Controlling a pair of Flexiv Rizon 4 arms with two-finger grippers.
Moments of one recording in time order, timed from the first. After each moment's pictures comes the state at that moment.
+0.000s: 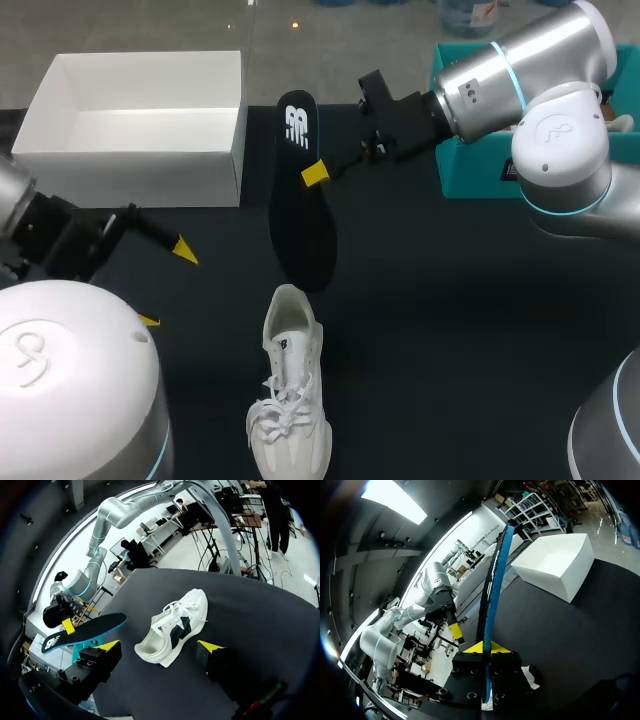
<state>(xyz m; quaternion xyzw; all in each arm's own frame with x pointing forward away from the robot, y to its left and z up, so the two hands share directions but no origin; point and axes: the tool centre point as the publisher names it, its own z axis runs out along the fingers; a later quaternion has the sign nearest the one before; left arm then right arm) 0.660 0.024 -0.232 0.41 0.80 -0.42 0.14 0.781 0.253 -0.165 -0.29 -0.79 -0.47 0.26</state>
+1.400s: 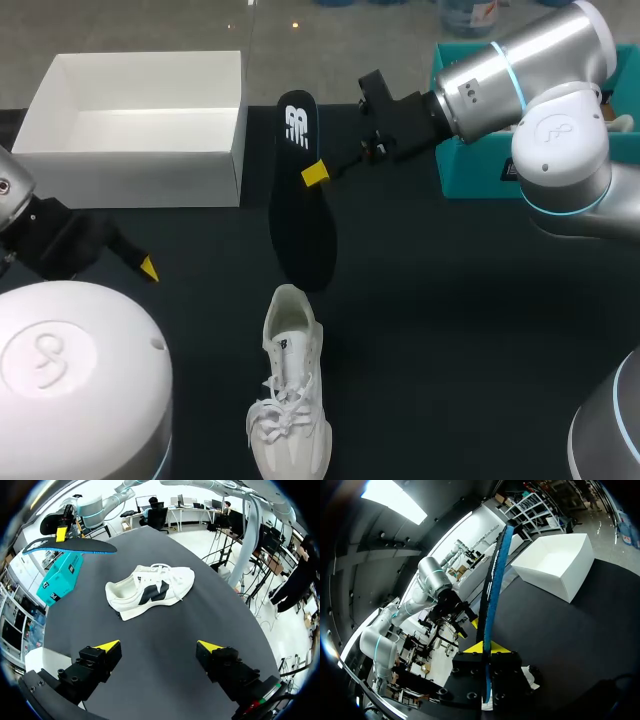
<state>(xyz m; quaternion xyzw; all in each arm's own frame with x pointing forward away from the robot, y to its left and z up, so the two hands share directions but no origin) 0.664 0.090 -0.278 0.20 0.93 -0.29 0.00 0.781 0.253 -0.165 -0.29 -0.79 -0.47 0.26</state>
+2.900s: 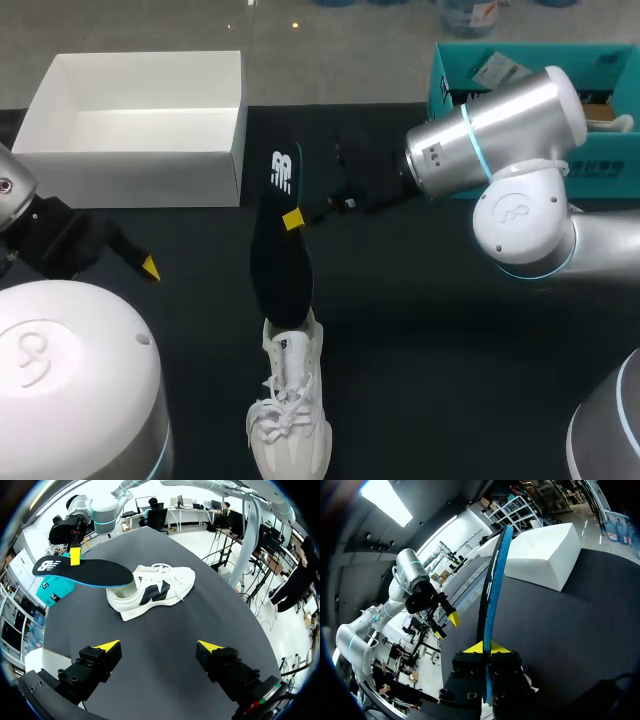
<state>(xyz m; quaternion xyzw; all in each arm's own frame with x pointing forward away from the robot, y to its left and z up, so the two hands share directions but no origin) 0.667 0.090 -0.280 0.20 0.93 -0.30 0.00 0.766 0.281 -0.234 -0.35 -0.79 -0.46 0.20</state>
